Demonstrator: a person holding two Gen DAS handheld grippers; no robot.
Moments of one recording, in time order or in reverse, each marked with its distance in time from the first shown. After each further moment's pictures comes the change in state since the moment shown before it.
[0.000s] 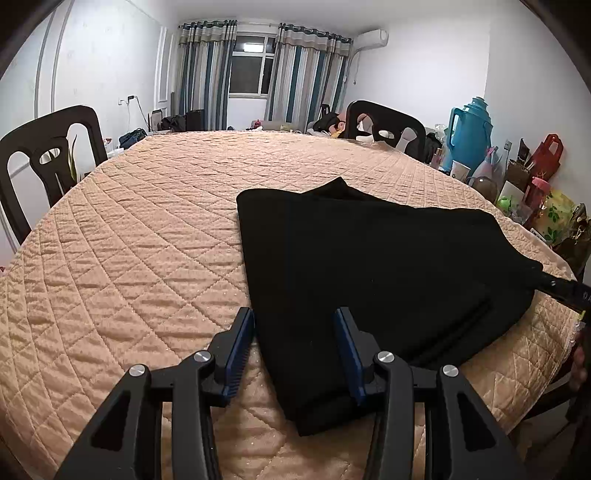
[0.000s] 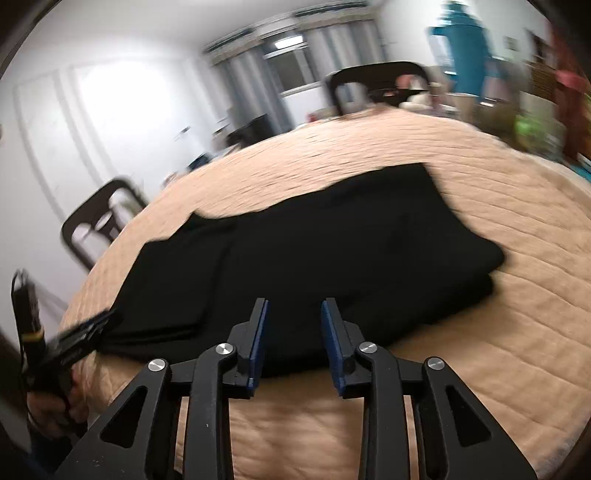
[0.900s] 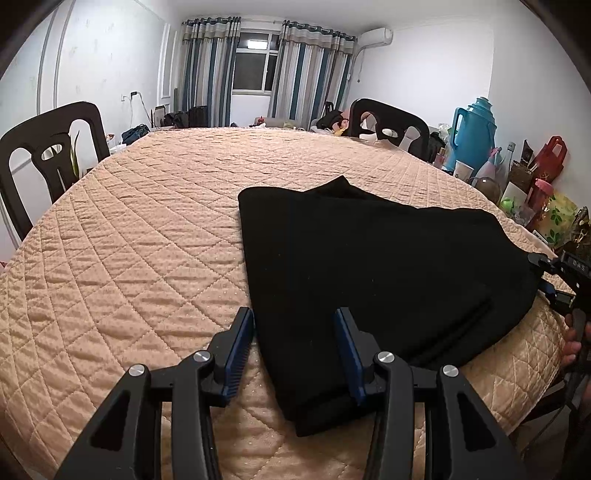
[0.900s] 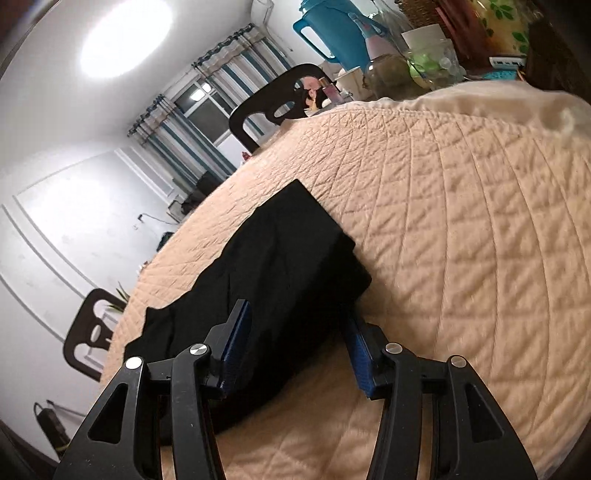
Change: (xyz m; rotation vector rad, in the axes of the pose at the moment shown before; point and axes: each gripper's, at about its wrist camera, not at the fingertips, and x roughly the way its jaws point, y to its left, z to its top) left arm 0.003 -0.003 0.005 -0.017 0.020 0.007; right arm 0.003 -0.078 0.013 0.406 -0.101 -0.022
